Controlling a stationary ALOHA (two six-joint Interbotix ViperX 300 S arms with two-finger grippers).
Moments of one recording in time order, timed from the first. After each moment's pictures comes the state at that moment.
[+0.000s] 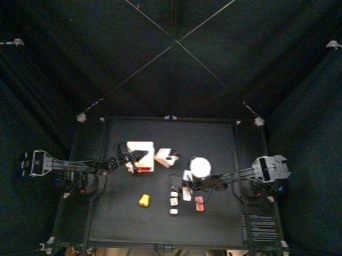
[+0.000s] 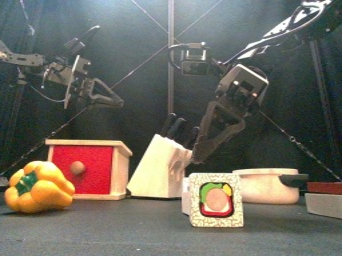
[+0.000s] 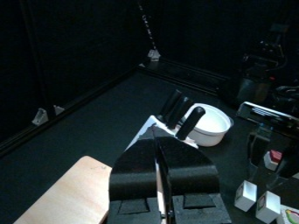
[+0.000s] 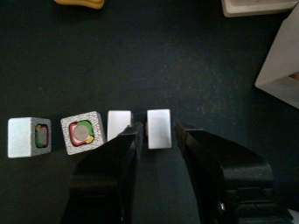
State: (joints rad) left arm 0.15 -0.40 1.15 -0.48 -0.75 0.23; right arm 0.07 0.05 0.64 -0.54 0.20 0.62
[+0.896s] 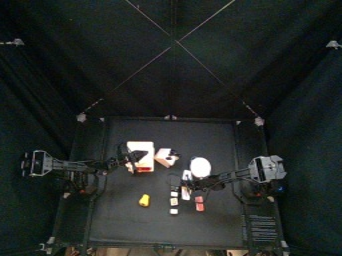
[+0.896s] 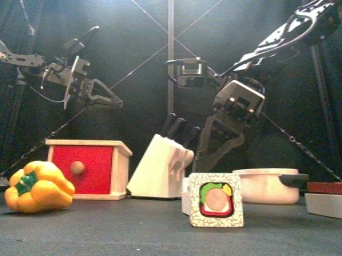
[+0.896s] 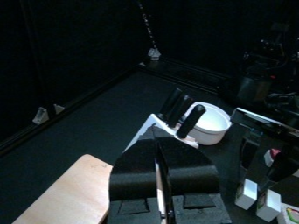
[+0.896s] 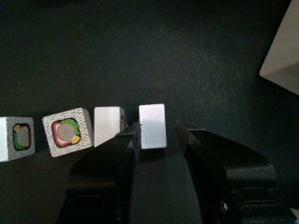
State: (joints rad) left arm 0.16 -0.40 1.16 -0.48 -0.75 0.23; right arm 0.06 0.10 0.63 -0.53 0.21 0.63
